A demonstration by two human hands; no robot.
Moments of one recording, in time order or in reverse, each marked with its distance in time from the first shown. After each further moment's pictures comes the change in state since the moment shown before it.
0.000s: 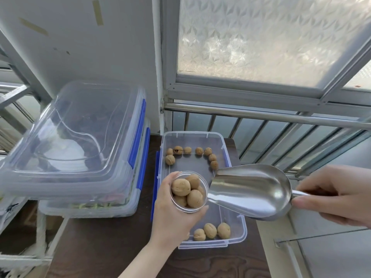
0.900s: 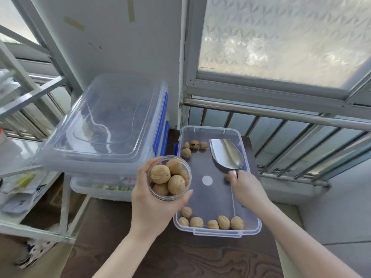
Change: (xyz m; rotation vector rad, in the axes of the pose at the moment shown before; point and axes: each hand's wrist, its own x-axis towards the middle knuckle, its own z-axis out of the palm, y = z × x) left_hand -0.011 0.002 -0.074 0.028 0.235 0.153; right_hand 0.168 -0.041 0.134 0.188 0.492 0.104
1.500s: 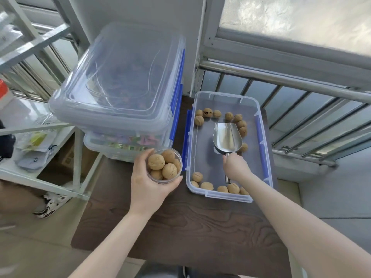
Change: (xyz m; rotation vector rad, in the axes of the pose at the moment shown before) left_hand -0.049 -0.075 -0.026 0.139 -0.012 -0.191; right_hand 0.024 0.001 0.094 -0.094 -0.173 0.046
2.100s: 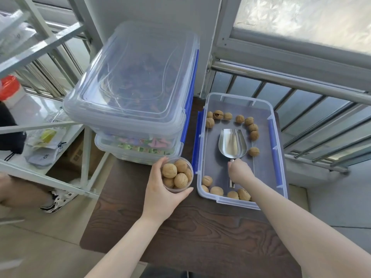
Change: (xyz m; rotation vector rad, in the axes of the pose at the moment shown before) left_hand -0.005 -0.026 0.009 0.029 -0.096 -0.032; right_hand 0.020 -0.008 0.020 -0.124 -0.086 0.046
